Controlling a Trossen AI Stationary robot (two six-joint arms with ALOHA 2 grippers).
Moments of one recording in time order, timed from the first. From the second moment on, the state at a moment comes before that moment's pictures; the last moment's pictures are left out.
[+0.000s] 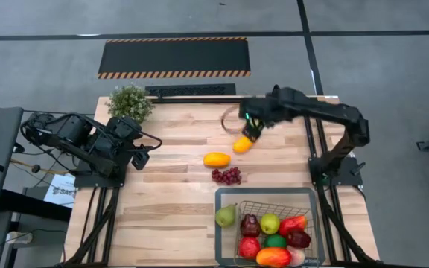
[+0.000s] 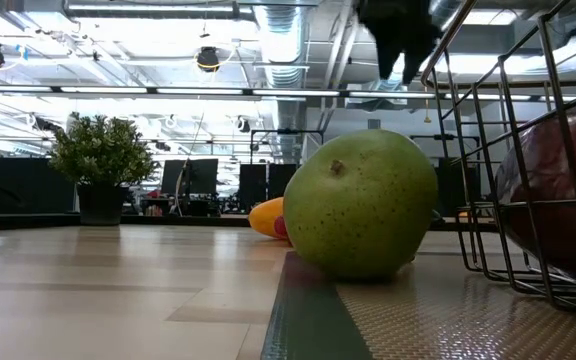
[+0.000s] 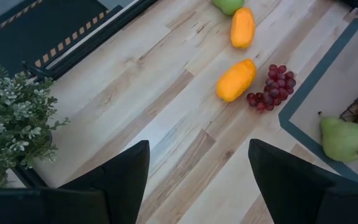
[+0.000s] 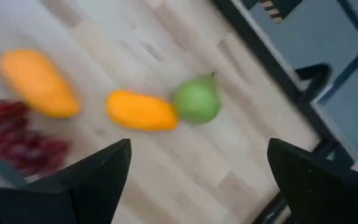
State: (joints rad) left arm -0.36 1.15 1.57 -1.57 -0.56 -1.01; right arm -0.20 1.66 1.81 -1.49 0.36 0.47
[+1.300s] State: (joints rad) left arm -0.32 1.15 1.57 -1.57 -0.61 -0.95; right arm -0.55 1.84 1.46 -1.01 0.10 -0.63
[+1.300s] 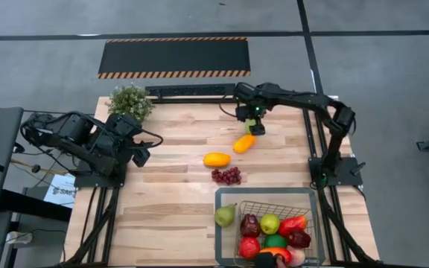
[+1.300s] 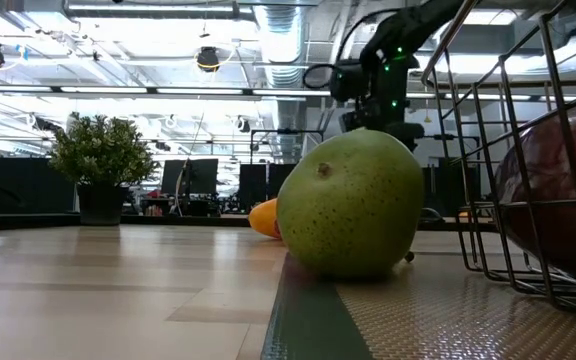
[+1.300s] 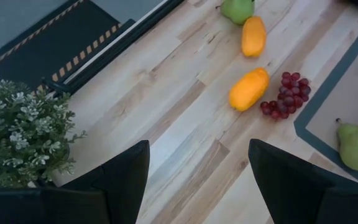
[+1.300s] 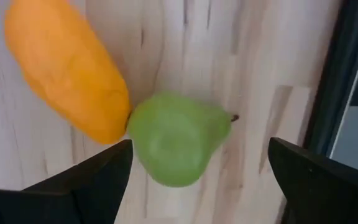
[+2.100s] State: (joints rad) left arm -0.03 1.29 1.57 -1.22 -0.61 -0.55; right arm -0.56 1.59 1.64 -1.35 0.04 -0.33
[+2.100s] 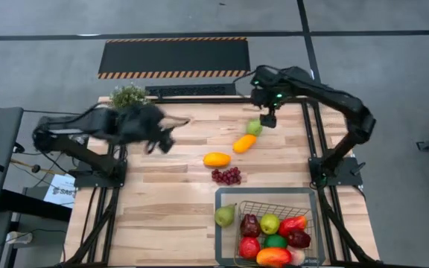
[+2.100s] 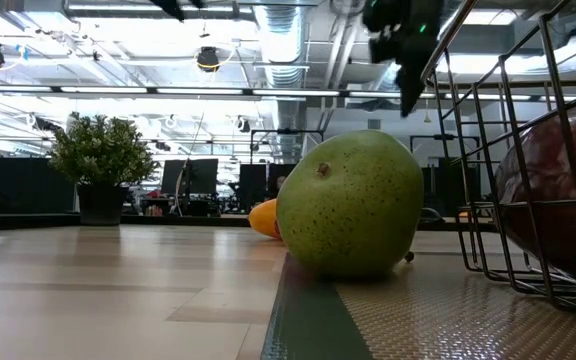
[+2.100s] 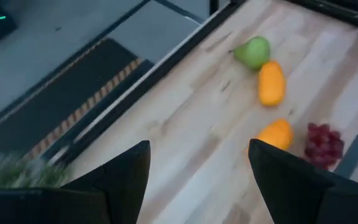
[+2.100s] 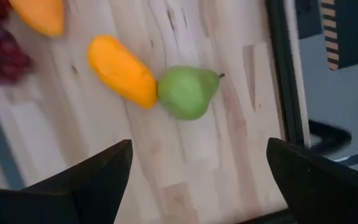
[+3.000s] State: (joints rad) left arm 0.56 2.21 1.83 -0.27 0.65 -0.19; right arm -0.30 1.26 1.64 -1.40 0.12 0.43
